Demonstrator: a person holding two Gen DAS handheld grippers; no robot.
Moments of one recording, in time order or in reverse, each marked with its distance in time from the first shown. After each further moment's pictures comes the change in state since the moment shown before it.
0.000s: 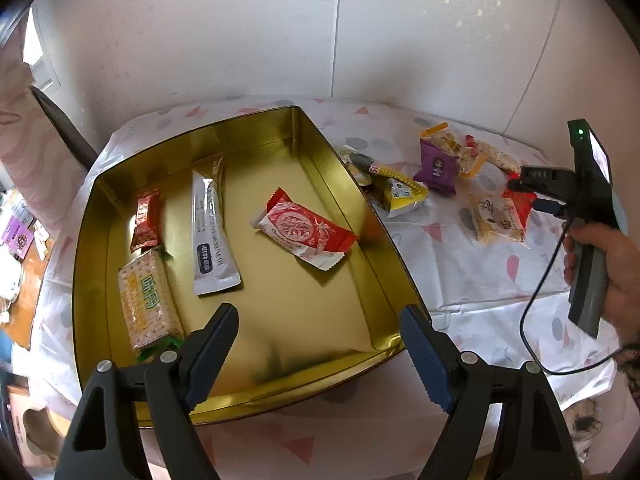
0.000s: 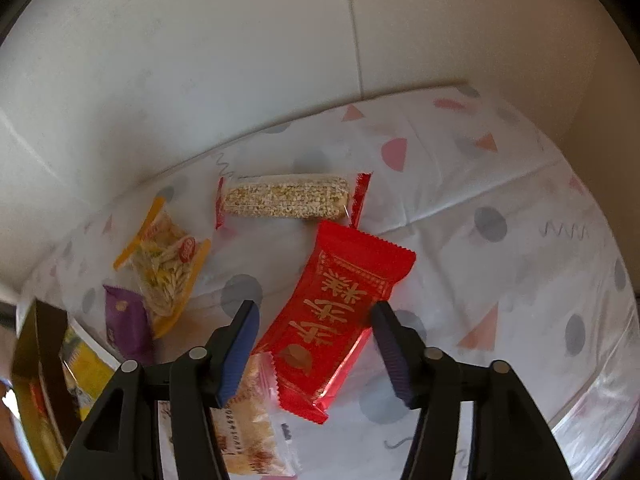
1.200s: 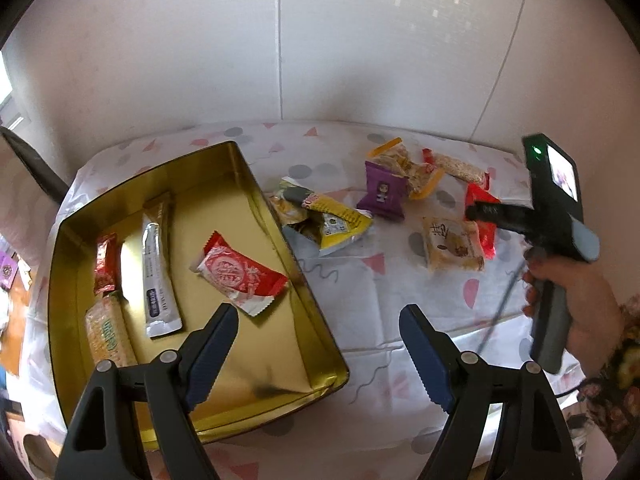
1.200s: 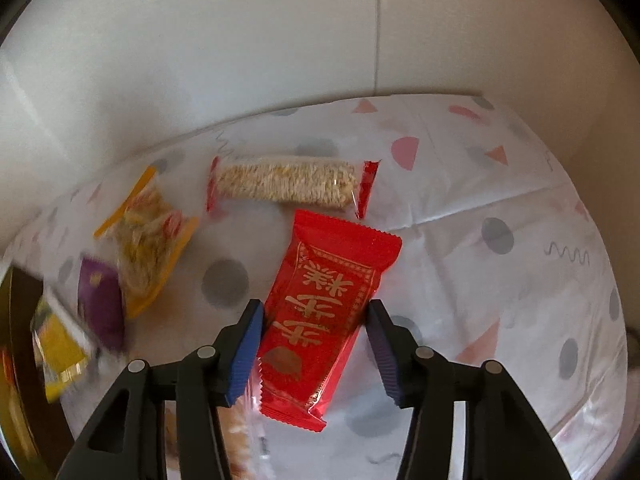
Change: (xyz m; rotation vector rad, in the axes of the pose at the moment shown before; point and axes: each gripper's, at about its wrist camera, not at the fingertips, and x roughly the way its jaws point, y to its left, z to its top) left arm -0.001 -0.053 0.028 0.064 -0.026 -0.065; right arm -0.001 -0.007 -0.019 -0.099 0.019 -0.027
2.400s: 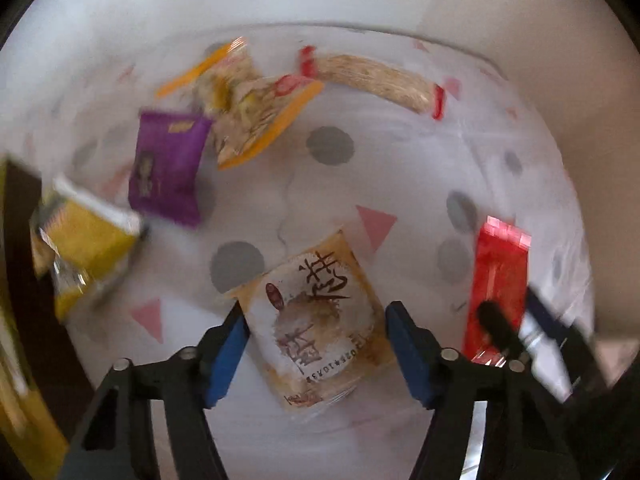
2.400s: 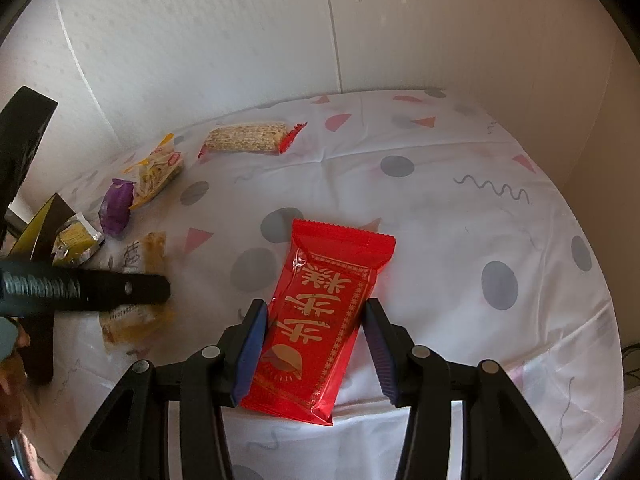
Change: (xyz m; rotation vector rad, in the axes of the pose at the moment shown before) left arm 0.144 -0.165 0.053 0.125 0.344 -0.092; right arm -0.044 -0.081 -0.078 -0.070 -0.125 0.104
